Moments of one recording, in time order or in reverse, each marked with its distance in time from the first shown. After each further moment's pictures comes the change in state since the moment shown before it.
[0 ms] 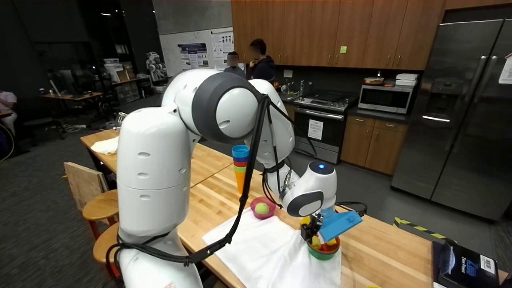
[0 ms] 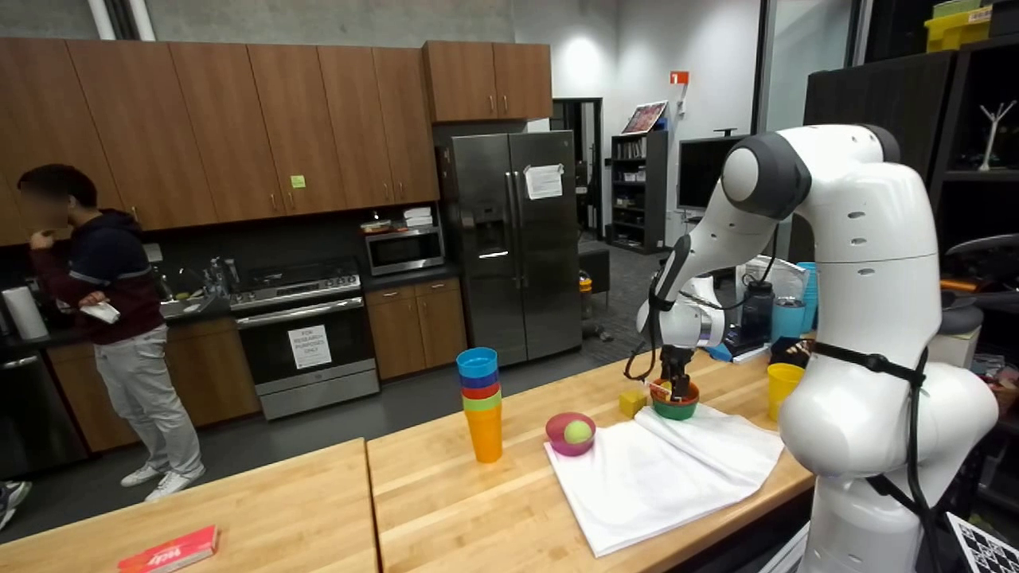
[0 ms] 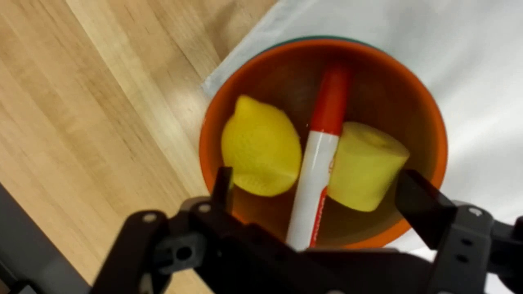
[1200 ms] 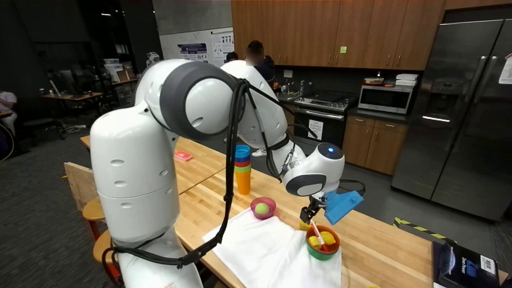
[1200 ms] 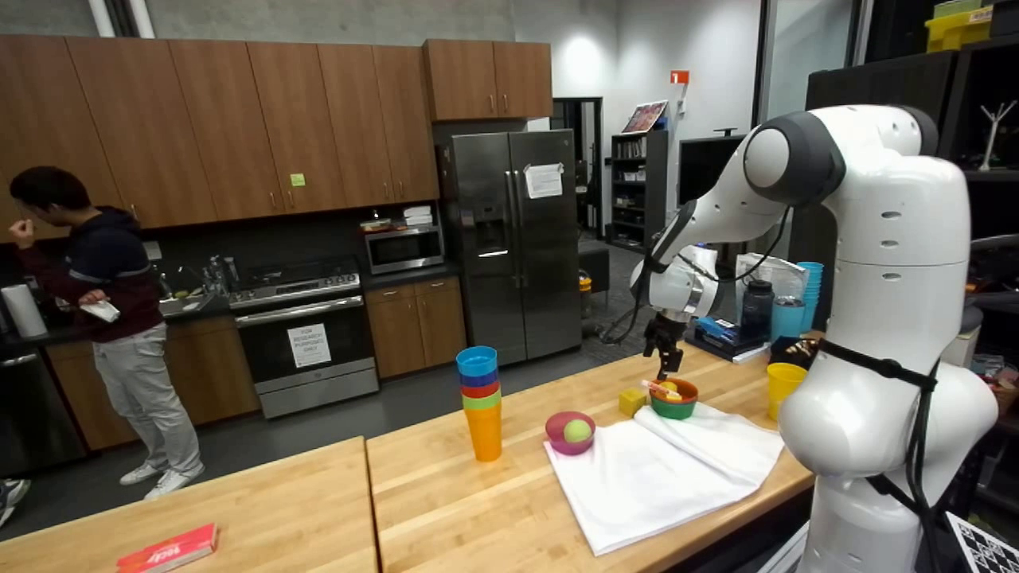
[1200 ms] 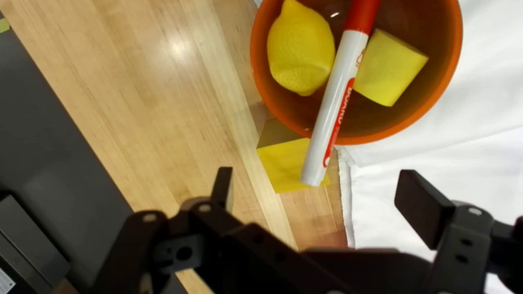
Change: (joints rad) arm 0.006 -0.128 0.022 0.050 0.241 -0.194 -0.331
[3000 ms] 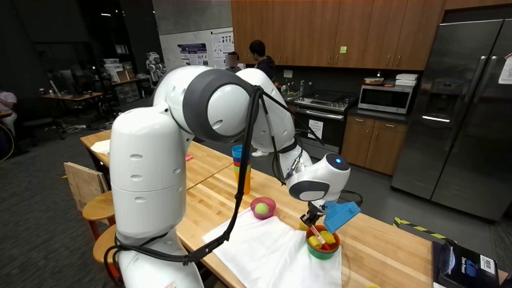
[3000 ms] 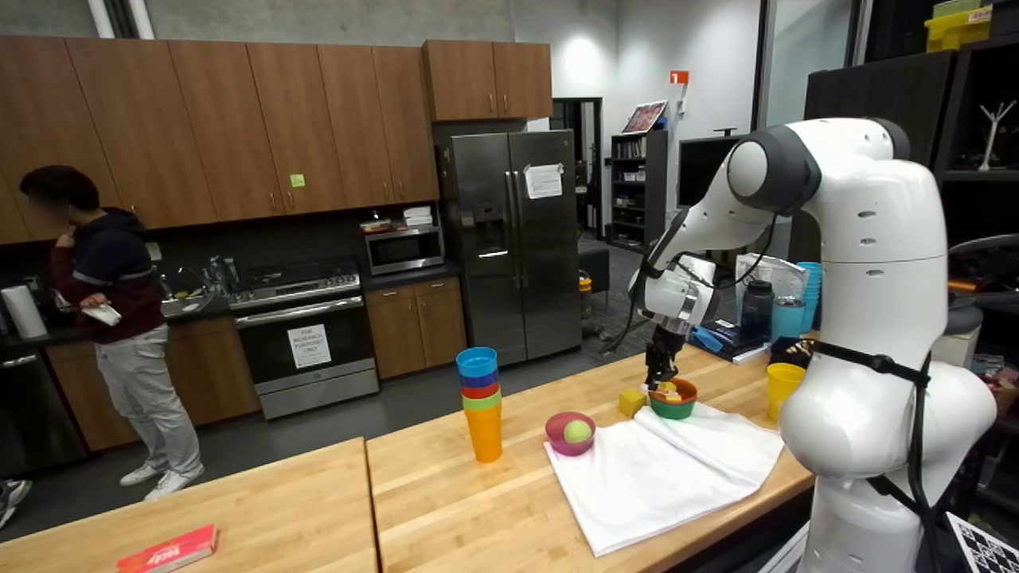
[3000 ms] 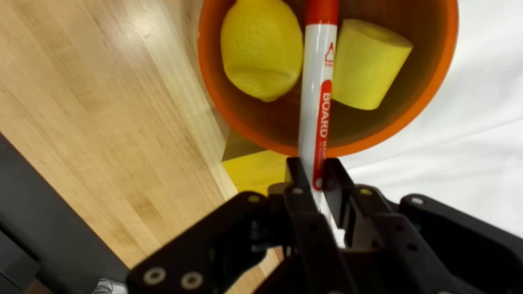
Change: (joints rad) arm 0.013 0.090 -0.022 0.050 0.099 -0.090 -0.085
